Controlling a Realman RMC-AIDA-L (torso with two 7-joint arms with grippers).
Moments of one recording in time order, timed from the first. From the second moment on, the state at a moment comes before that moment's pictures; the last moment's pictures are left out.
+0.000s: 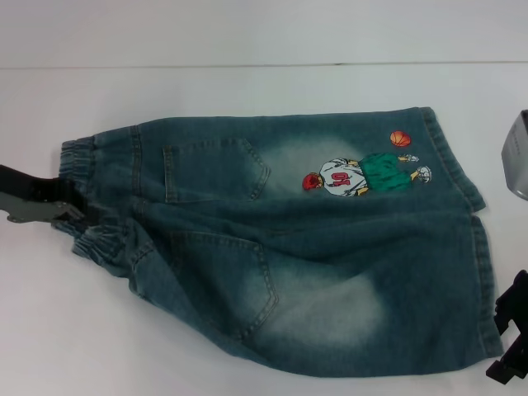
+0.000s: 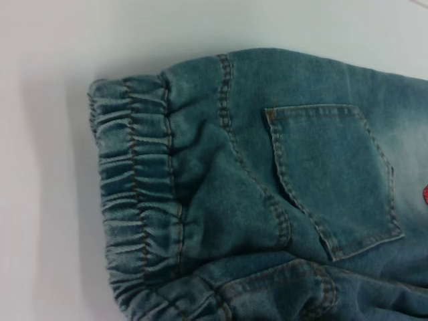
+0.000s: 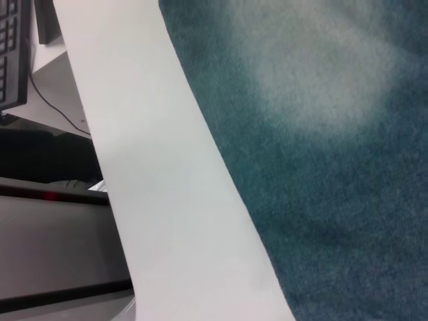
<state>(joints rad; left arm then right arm) -0.76 -1.95 0.54 0.77 2.71 1.59 -2.54 0.82 1.99 -0.89 -0.71 -2.84 -1.86 1.84</state>
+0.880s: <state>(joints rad) -0.76 -1.95 0.54 0.76 2.71 1.58 -2.54 0.83 2.01 -0.92 -0.70 -2.85 -1.86 1.82</state>
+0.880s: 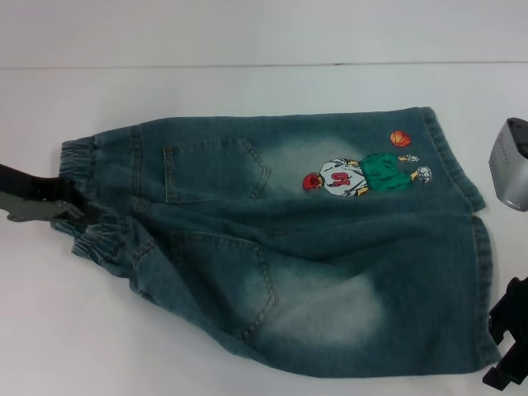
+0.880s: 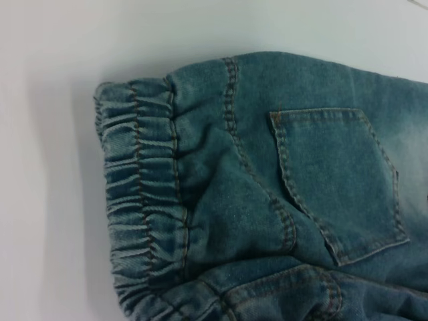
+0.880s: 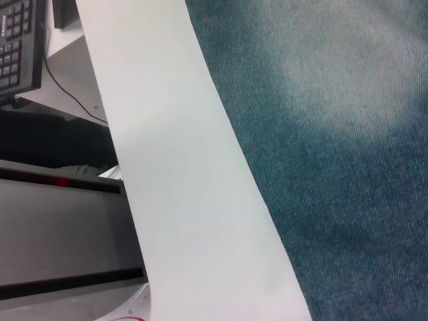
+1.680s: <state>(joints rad) -0.76 -1.95 0.53 0.76 2.71 1.57 -2.54 0.83 2.01 -0.92 -0.70 -2.85 -1.86 1.82</state>
